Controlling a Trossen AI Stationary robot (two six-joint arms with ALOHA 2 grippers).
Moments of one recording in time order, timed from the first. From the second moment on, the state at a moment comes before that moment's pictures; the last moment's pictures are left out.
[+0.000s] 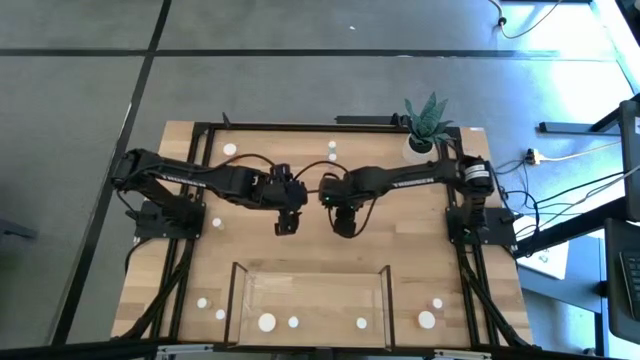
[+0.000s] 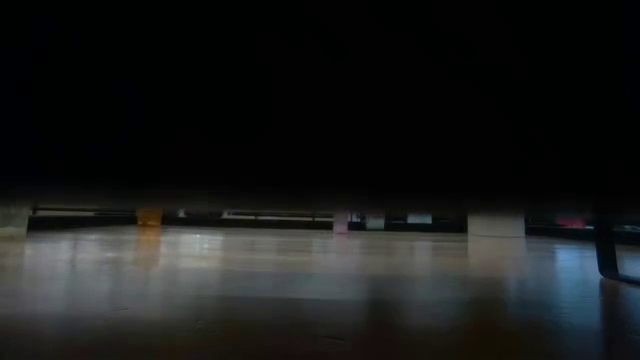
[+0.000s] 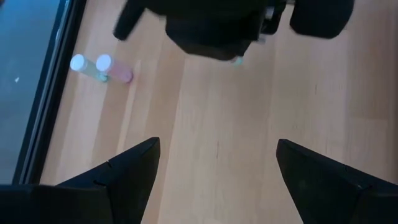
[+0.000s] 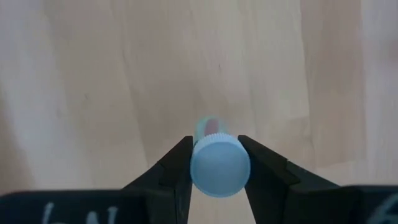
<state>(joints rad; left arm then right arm) -0.11 1.50 1.33 -0.86 -0.36 -0.13 -0.04 1.95 1.45 -0.85 0.06 0.12</state>
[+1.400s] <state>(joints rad) -0.11 1.50 1.33 -0.88 -0.38 -0.13 -0.04 1.99 1.45 -0.75 0.01 0.13</state>
